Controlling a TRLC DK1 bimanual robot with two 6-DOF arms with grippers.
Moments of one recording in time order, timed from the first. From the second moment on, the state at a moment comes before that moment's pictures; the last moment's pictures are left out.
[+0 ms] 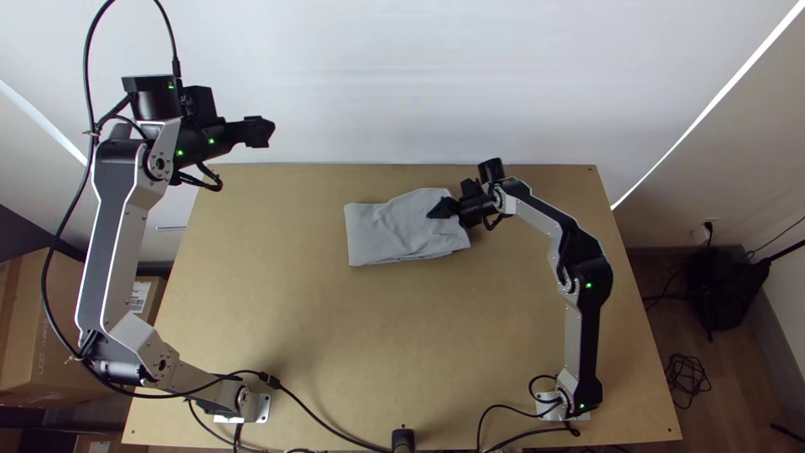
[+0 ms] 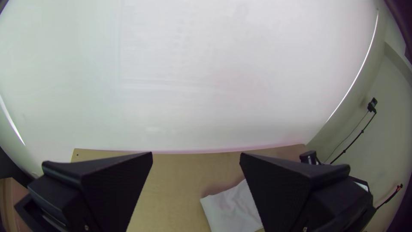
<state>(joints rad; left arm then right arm) -0.03 1.61 2.02 -0.87 0.20 -0.13 0.31 2.24 1.69 -0.50 -0.80 0.38</state>
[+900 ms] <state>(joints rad) -0.01 1.61 1.98 -0.87 0.20 -0.13 -0.22 2.14 1.49 -0.28 -0.70 0.58</state>
